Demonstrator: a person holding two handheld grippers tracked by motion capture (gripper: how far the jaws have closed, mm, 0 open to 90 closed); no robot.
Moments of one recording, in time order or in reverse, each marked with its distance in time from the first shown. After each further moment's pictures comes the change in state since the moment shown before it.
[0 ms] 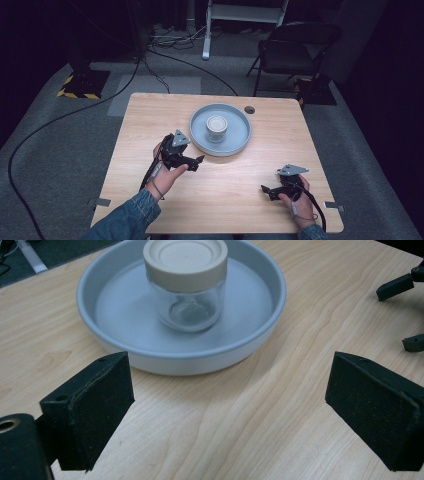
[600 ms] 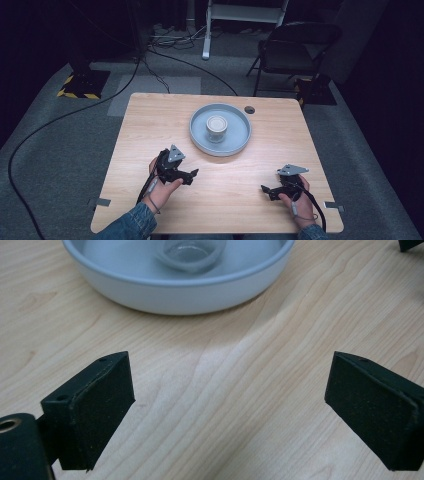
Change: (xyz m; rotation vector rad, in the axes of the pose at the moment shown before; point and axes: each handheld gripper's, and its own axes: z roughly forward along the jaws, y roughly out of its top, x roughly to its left) left arm -0.006 -0.050 0.007 0.050 0.013 -0.022; right arm 0.000 0.000 0.000 0.000 0.000 0.000
